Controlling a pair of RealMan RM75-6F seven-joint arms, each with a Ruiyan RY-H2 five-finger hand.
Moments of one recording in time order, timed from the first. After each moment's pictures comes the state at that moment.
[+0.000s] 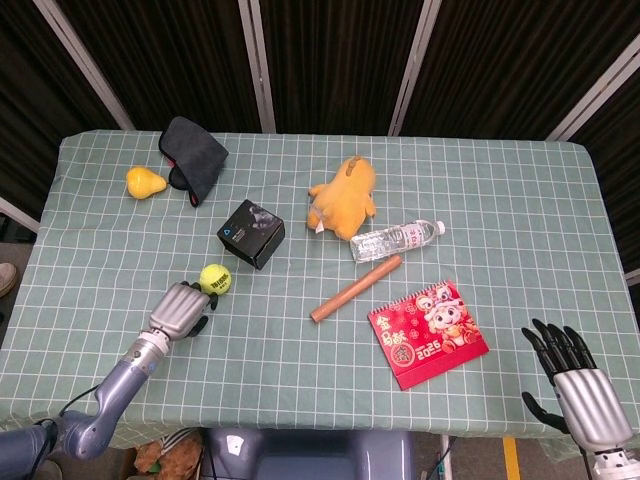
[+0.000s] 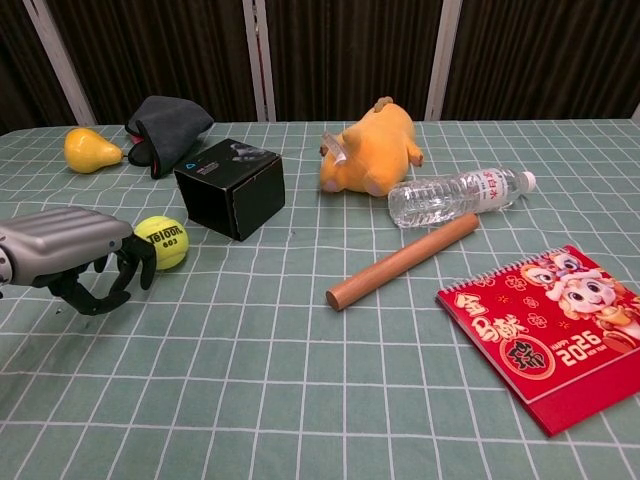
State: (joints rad) left arm -0.57 -1.49 -0.09 -1.49 1.21 0.89 0.49; right arm 0.01 -1.01 -0.09 -1.71 -1.74 1.53 0.00
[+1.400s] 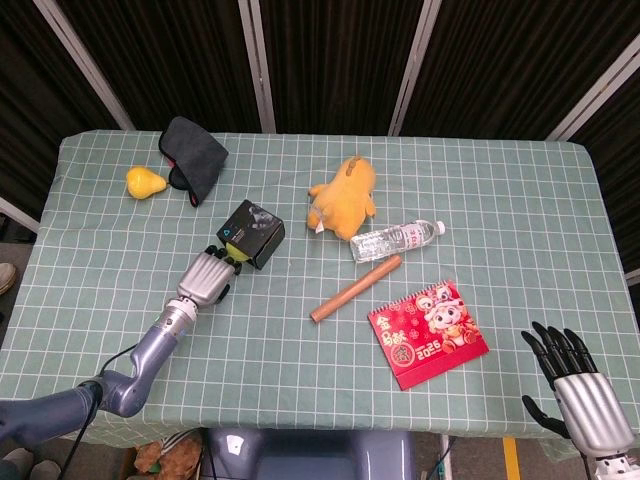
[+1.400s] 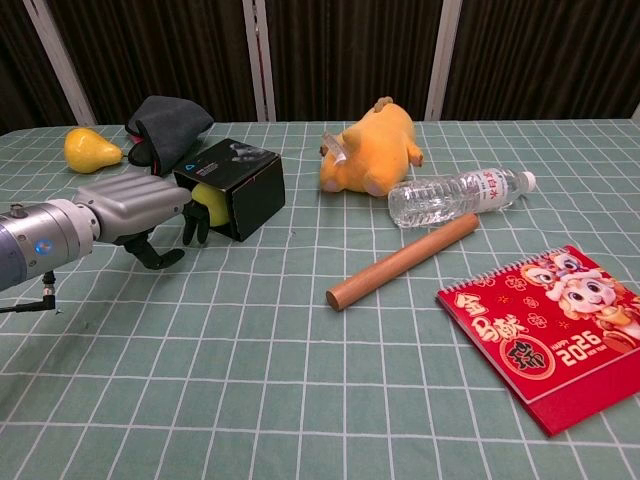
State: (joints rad) left arm -0.75 -1.67 -0.13 -1.19 1.21 0.87 0.46; right arm 0.00 -1.00 -0.10 -1.72 -1.77 1.55 -0.02
